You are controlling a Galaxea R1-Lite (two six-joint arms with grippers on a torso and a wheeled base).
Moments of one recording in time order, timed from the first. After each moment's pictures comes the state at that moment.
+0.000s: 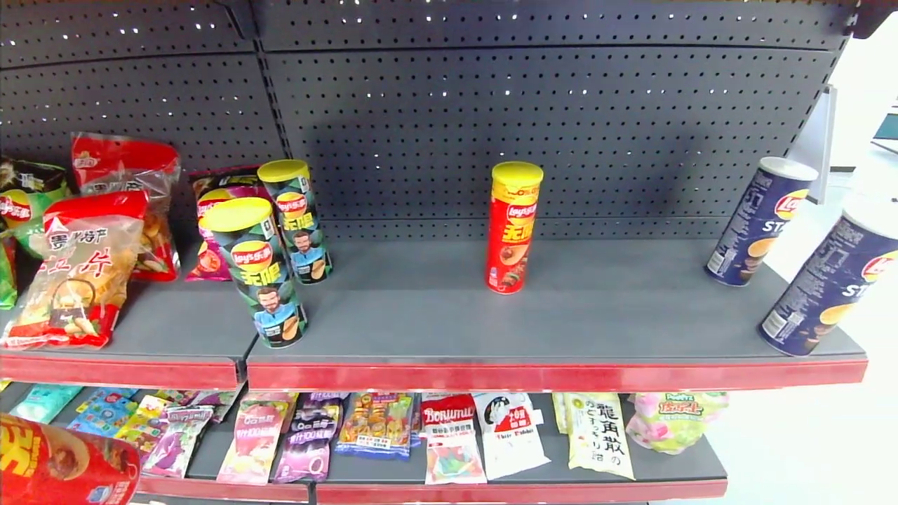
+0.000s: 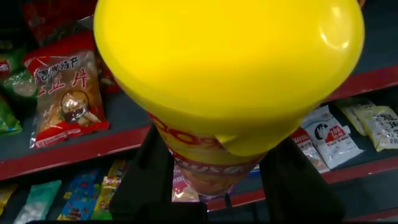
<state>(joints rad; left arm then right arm) 0.14 0.33 -0.39 0.07 -0.27 0.22 0.00 0.00 0.00 0.00 0.01 0.00</state>
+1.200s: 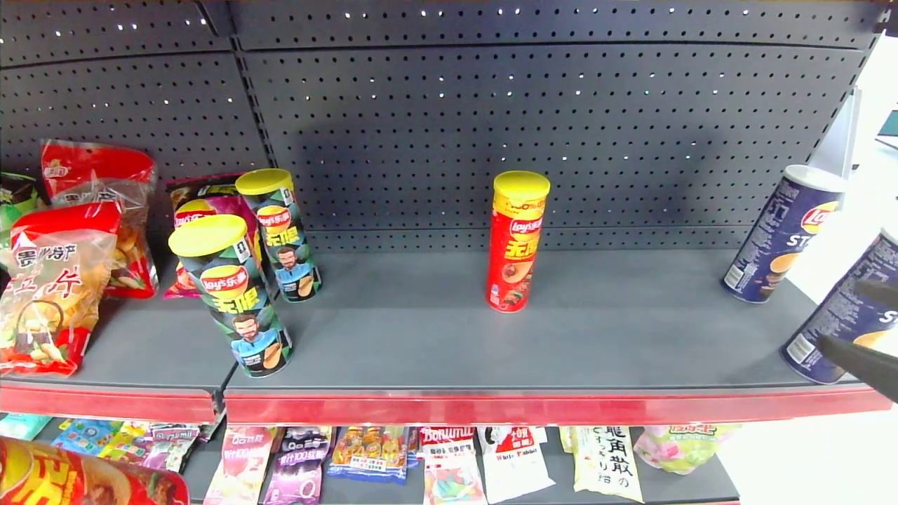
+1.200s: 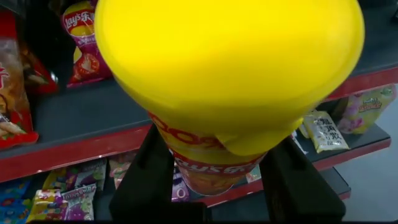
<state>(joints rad) 0.12 0.31 -0.39 0.14 -0.40 0.07 0.17 0.86 -0.54 -0.21 0.40 -0.04</state>
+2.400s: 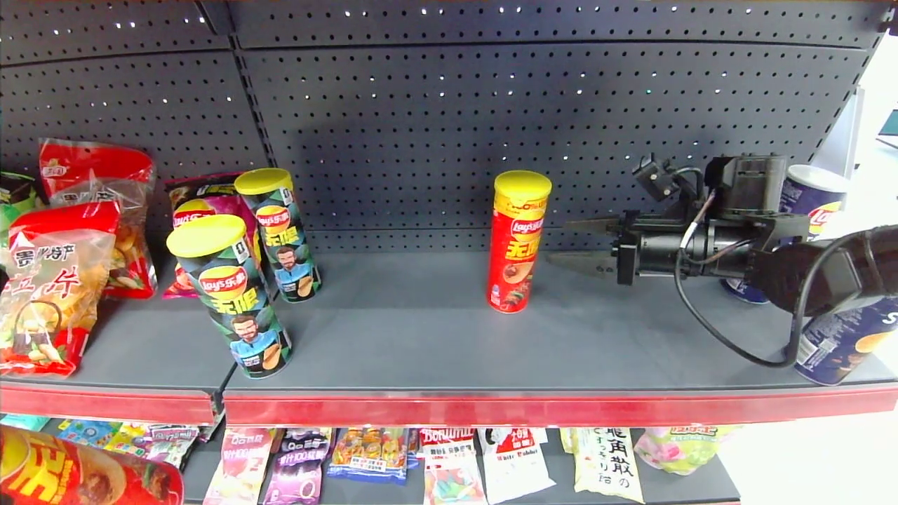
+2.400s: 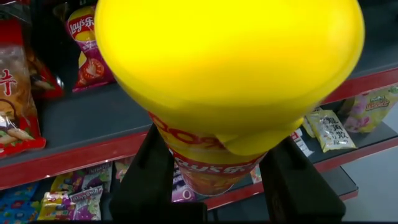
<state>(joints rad) 0.12 0.34 -0.41 0.13 -0.39 0.10 0.19 1.91 -1.09 -0.53 0.84 -0.22</state>
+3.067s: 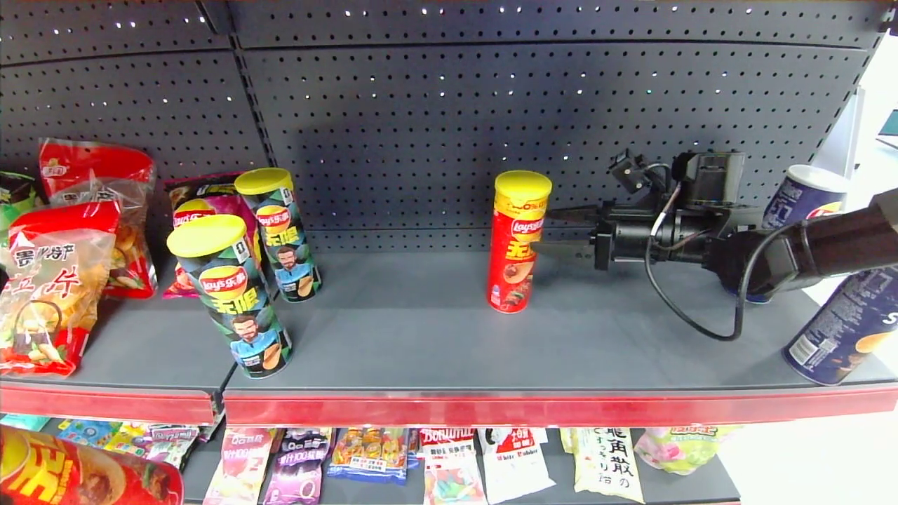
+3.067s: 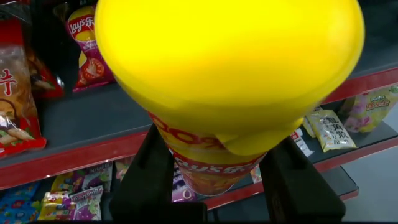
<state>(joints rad) 0.12 0.34 -0.41 0.14 -0.39 0.10 0.20 2.05 -1.27 -0.53 0.89 -0.23</state>
